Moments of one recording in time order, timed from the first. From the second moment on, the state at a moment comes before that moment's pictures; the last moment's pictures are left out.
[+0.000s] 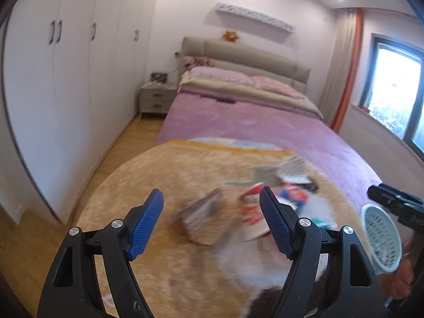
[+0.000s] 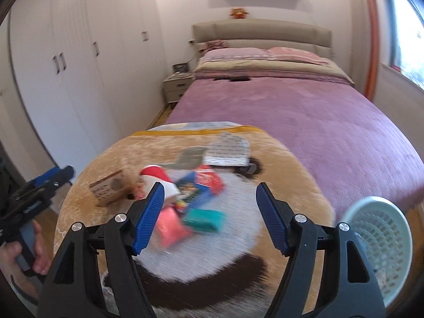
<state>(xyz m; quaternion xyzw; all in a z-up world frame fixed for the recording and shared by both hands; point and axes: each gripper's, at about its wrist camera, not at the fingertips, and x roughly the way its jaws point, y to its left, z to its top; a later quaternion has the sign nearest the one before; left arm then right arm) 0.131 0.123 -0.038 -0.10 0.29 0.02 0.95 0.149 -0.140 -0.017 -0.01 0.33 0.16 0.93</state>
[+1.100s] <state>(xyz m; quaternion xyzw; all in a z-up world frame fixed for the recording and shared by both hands) 0.172 0.148 -0.122 -0.14 0.34 -0.04 0.93 0.195 -0.130 -0.114 0.02 0.44 0.17 0.88</state>
